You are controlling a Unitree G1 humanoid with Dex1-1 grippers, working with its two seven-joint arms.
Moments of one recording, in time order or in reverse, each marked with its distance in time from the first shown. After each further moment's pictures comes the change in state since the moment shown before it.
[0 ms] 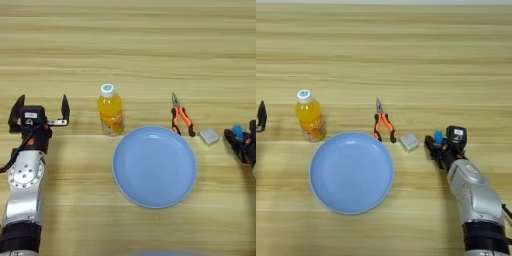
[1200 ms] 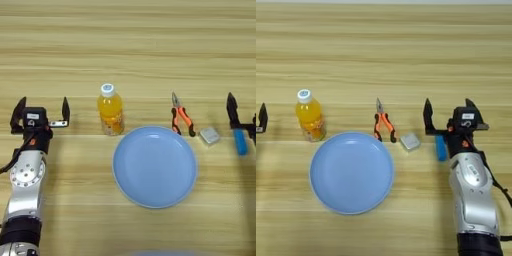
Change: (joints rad) left arm -0.046 0.022 -0.006 0.147 0.003 -0.077 0.010; right arm 0.079 0.056 0.030 -0.180 -0.161 -0.534 -0.028
